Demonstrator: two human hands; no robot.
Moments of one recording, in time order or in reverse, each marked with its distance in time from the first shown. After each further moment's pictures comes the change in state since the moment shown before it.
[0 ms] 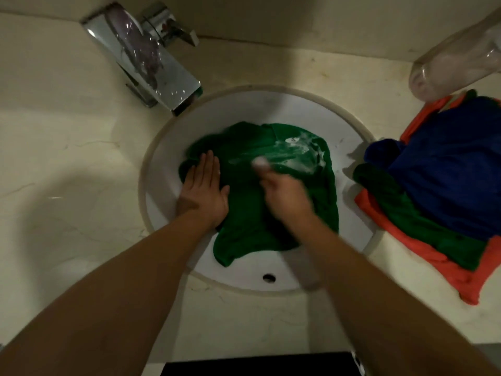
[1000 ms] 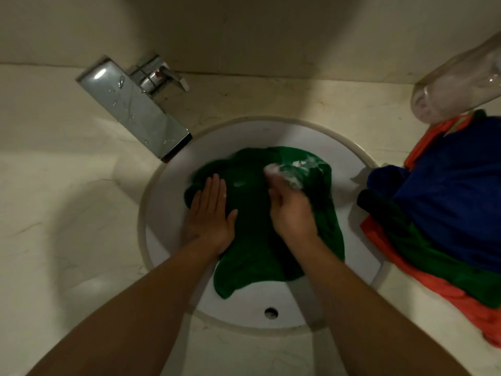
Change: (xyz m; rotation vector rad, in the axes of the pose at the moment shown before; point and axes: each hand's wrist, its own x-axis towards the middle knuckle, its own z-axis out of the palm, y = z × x) left_hand 0.007 0.009 0.001 -0.123 -0.046 0.029; right_hand 0.026 0.013 0.022 0.138 0.129 -0.114
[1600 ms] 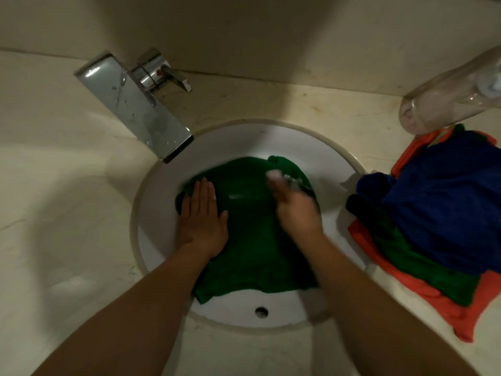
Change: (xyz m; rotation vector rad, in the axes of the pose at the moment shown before) left_hand -0.010 0.002 -0.003 0.007 -0.052 -0.095; right_hand 0.005 -0.003 -0.037 -0.154 -0.142 0.249
